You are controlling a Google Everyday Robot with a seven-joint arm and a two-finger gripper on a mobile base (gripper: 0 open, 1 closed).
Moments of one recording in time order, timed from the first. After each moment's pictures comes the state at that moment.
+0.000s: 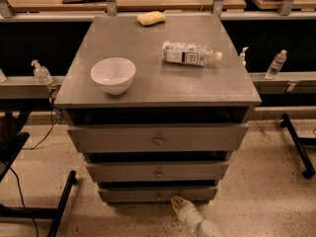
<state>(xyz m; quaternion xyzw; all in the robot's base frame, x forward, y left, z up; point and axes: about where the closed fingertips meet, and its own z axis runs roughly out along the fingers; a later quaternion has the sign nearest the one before) 0.580 -0.112 0.122 -0.42 0.74 -0.03 0.52</state>
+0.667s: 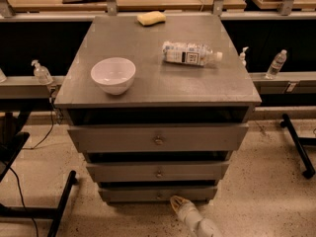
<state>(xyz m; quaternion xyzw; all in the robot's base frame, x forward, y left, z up) 0.586 -0.111 0.121 -0.42 0.74 -0.03 0.53</state>
